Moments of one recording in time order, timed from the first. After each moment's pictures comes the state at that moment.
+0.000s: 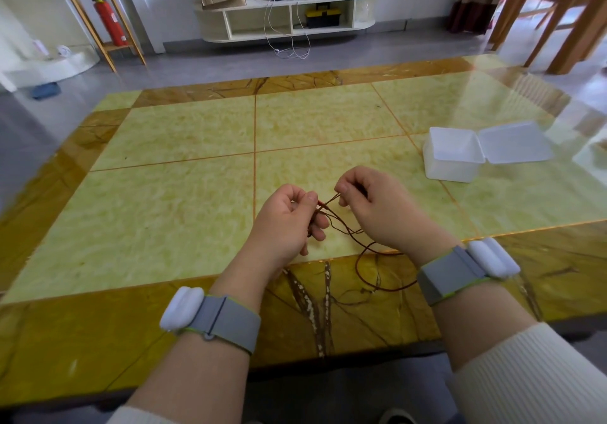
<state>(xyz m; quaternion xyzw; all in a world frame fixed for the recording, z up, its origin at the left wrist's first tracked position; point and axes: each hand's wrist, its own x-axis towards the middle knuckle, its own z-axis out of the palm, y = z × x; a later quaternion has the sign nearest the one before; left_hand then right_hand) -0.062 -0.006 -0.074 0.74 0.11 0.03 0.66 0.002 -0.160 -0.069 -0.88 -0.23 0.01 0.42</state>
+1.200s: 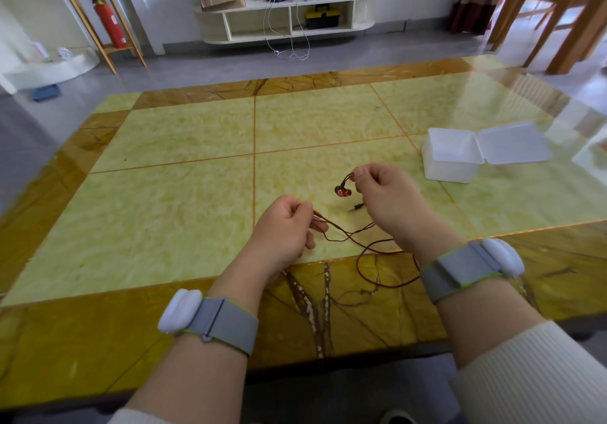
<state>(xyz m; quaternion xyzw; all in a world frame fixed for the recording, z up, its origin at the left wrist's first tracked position) -0.058 -0.005 -0.081 0.79 0.15 0.01 0.60 0.000 -0.159 -0.057 -0.84 -0.08 0.03 0.54</state>
